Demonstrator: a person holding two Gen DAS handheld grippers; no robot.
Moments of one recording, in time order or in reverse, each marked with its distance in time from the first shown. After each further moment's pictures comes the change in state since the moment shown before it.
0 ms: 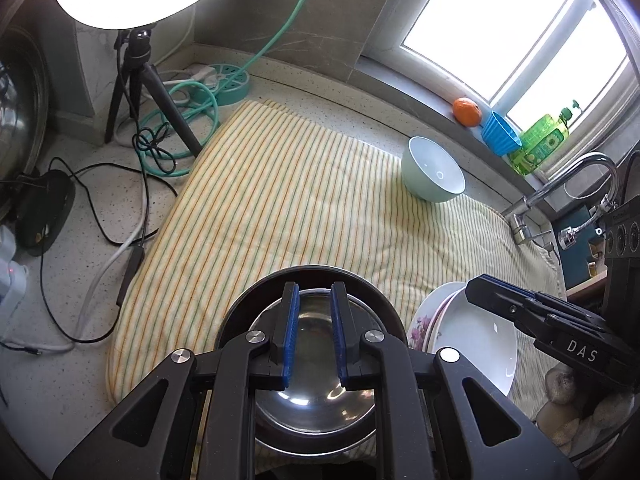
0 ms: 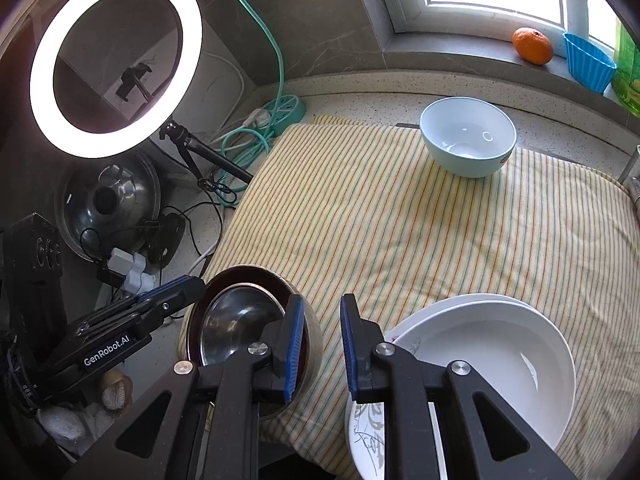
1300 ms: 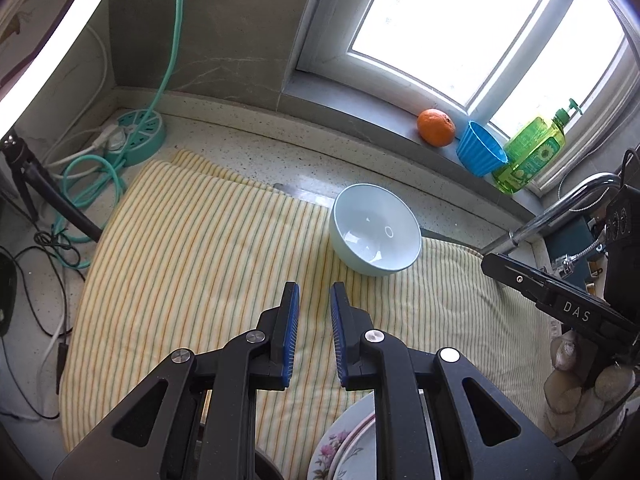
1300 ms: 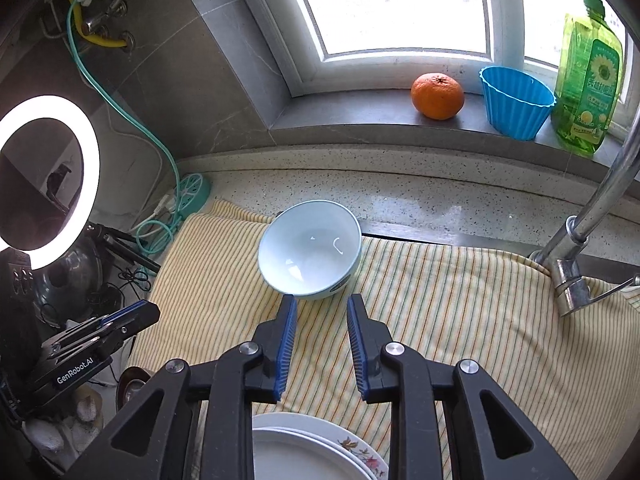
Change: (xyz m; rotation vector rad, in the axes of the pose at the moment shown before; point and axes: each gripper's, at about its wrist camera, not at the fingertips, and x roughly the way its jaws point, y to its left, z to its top) left arm 0.066 -0.099 0.085 0.063 -0.017 -0.023; right arm -0.024 -0.136 0.099 0.050 -0.095 -0.144
